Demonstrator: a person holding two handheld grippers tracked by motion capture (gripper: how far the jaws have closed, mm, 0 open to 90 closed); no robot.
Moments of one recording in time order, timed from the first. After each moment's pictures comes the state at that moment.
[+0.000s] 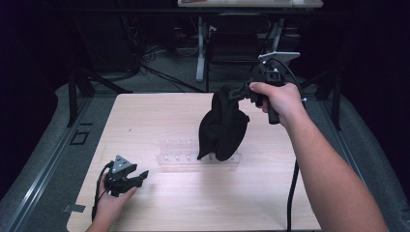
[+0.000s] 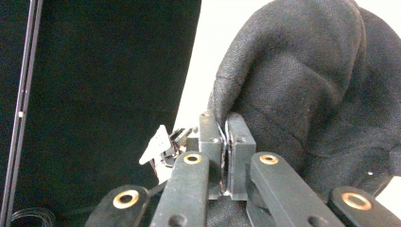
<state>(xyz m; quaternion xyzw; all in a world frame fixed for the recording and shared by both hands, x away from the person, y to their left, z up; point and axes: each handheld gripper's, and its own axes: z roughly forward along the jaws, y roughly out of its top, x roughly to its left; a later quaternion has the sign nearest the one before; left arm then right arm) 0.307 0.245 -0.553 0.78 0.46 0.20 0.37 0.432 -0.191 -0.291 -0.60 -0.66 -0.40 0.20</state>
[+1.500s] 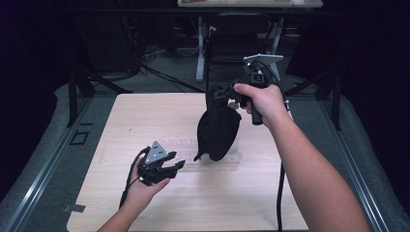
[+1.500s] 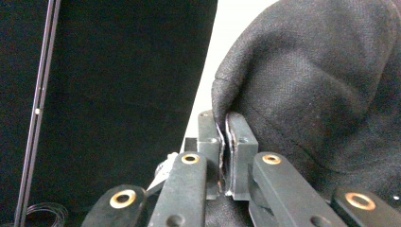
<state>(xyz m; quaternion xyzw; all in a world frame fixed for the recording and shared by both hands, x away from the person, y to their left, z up) 0.313 0.138 -0.489 0.81 0.33 0.19 0.45 0.439 -0.158 -0.303 -0.59 -0.66 -0.42 0.22</state>
